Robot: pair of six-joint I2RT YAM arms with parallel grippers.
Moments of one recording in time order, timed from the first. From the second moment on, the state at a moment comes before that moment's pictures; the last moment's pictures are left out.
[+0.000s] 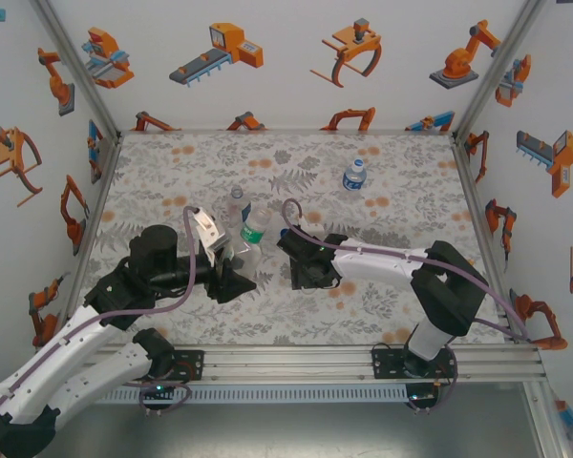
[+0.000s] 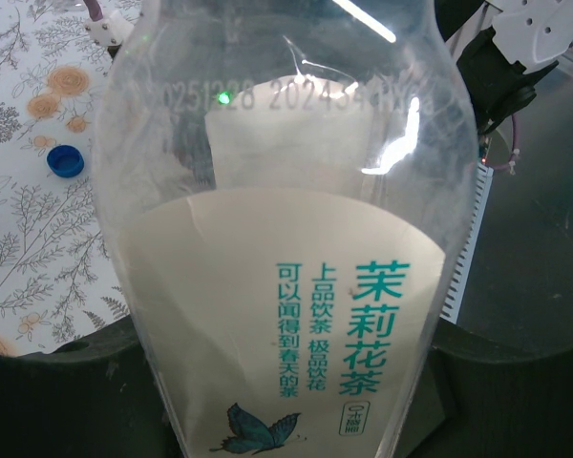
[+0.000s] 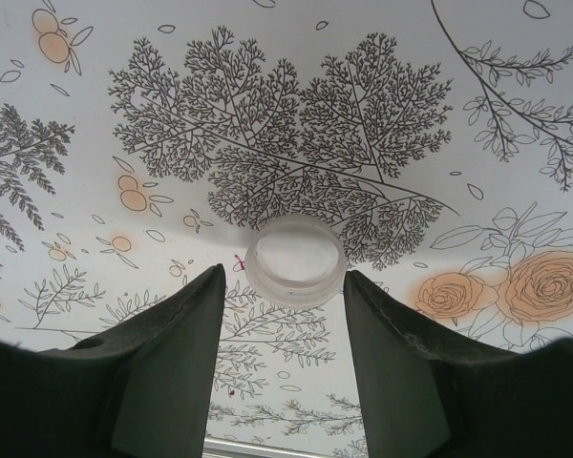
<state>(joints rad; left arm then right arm) -0.77 0.67 0.76 -0.44 0.46 -0.06 0.96 1.65 1.00 -0.59 0.18 0.79</state>
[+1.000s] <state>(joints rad) -0.77 0.68 0.76 -0.44 0.46 -0.06 0.96 1.66 1.00 -0.58 0.17 0.79</state>
